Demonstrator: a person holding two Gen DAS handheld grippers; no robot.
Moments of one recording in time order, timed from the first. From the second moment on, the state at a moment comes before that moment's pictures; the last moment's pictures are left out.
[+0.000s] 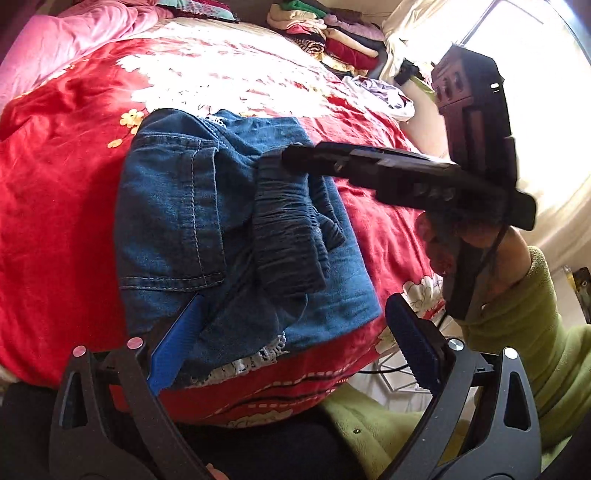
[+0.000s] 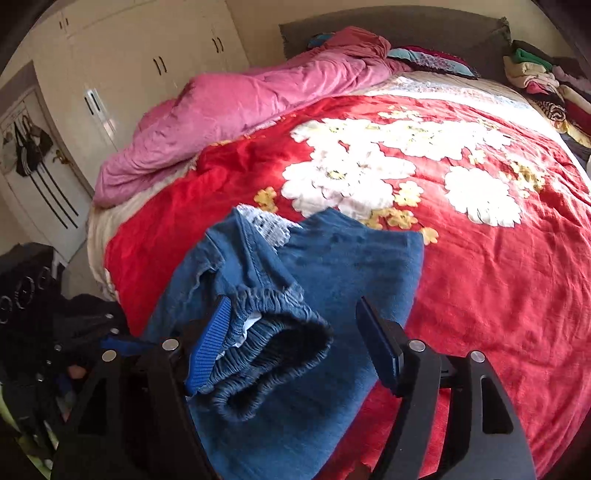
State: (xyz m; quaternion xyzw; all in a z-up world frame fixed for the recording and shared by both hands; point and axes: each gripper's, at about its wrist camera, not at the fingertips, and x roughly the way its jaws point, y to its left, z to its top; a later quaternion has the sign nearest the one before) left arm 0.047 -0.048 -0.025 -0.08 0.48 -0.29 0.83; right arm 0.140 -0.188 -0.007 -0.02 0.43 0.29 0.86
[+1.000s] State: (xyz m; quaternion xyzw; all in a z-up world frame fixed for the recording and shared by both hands) left arm 0.033 -0.005 0.012 -0.08 0.43 -0.21 0.87; right arm 0.060 -0.242 0.037 0.02 0.31 0.27 0.91
